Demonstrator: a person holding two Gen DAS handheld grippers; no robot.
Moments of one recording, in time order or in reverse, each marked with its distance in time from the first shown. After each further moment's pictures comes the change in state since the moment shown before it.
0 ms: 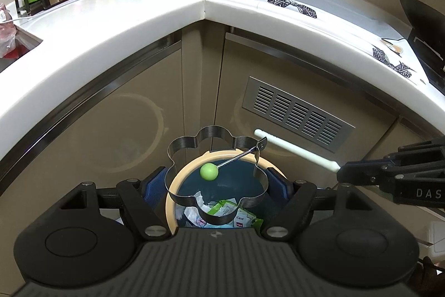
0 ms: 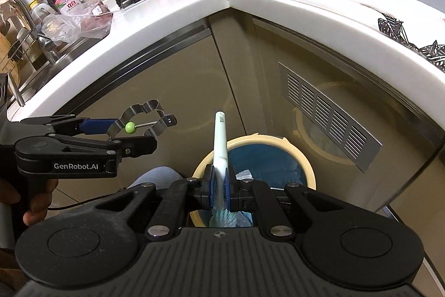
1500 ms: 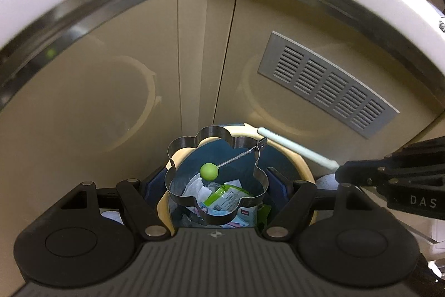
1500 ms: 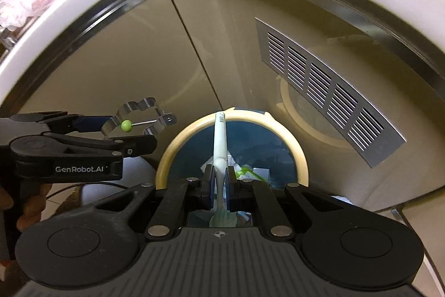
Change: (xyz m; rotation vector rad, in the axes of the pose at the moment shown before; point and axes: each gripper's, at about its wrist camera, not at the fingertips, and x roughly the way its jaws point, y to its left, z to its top) left arm 0.116 0.014 0.005 -0.021 0.179 -0.008; right arm 0.089 -0.013 0.018 0.058 0.156 -0.092
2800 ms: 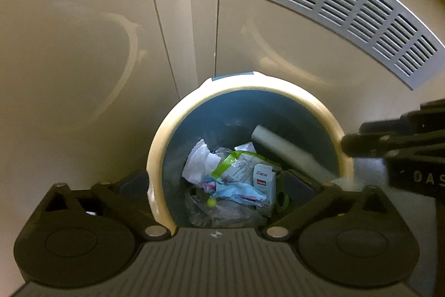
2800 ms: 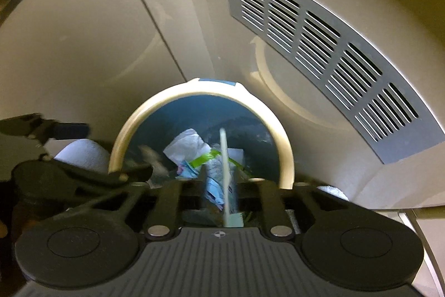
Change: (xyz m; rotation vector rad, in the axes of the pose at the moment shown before) left arm 0.095 -0.012 -0.012 0.094 0.185 0.043; right arm 0.080 -0.017 0.004 0.049 0.138 -0.131
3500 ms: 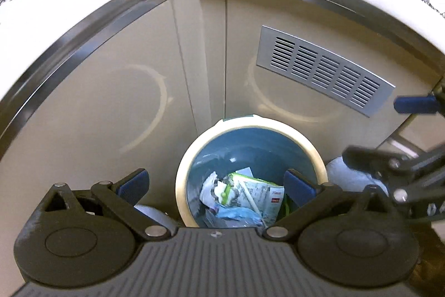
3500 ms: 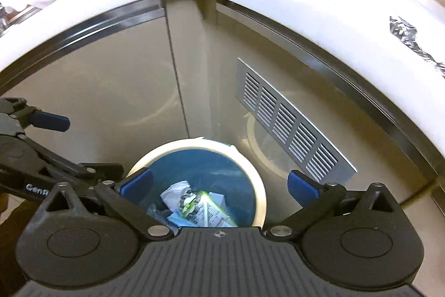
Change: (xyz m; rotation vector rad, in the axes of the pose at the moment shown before) left arm -0.130 -0.011 -0.036 -0.030 -0.193 0.071; right arm -0.115 0.021 -0.052 -0.163 -0.321 -0.046
